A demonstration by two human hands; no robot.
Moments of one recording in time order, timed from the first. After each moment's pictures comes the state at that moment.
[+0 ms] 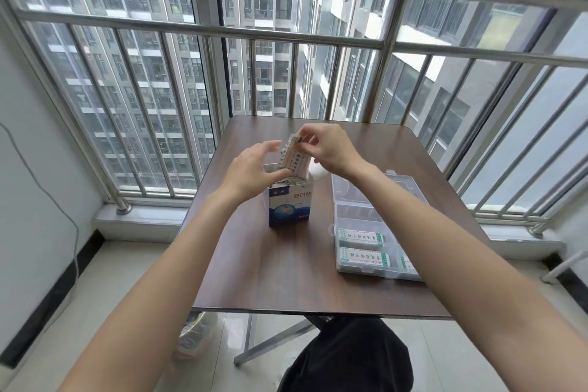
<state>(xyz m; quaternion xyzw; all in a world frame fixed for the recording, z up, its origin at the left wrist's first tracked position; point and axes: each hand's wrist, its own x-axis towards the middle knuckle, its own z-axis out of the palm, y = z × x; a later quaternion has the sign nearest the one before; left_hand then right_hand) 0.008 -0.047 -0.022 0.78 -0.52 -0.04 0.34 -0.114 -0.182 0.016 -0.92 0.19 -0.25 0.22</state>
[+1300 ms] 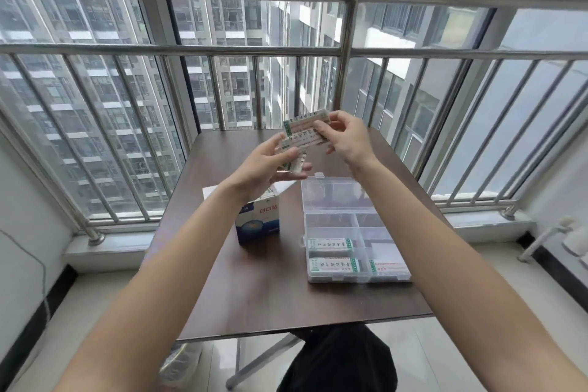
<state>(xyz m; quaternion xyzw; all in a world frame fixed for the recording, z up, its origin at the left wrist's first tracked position) -0.050 -0.103 0.023 0.47 -0.41 -0.48 0.61 -0.177 -0.218 0.040 -0.71 0.28 -0.40 0.50</state>
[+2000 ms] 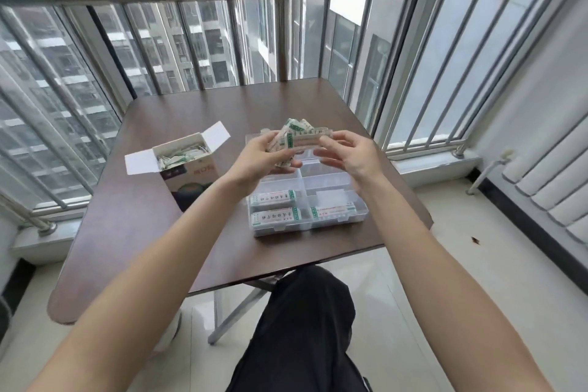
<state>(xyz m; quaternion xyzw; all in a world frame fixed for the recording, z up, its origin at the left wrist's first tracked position) -0.144 -0.131 -0.033 0.56 -0.45 -0.45 0.53 -0.309 -0.202 -0.038 -0.54 0.36 -0.42 0.63</state>
